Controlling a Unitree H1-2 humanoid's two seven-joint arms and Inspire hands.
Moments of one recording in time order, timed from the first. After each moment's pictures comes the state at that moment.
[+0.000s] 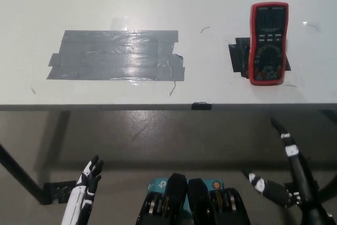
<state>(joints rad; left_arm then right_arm) 0.15 0.09 -0.04 -0.04 0.15 -0.17 0.00 0.04 -0.09 0.11 -0.21 -0.41 -0.13 -0.08</state>
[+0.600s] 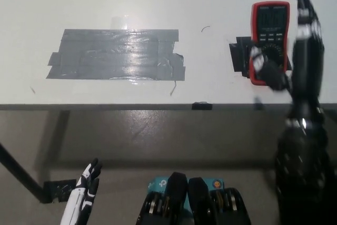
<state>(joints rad) 0.15 0.12 -0.04 -0.01 0.17 -0.18 0.00 -0.51 0.03 0.02 -0.09 -0.74 0.04 -0.27</state>
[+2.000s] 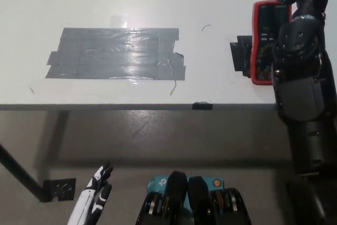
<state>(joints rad) 0.13 0.16 -0.10 -0.01 0.21 -0.18 -0.02 -0.99 -0.06 -0.12 0.48 -0.56 0.43 -0.31</state>
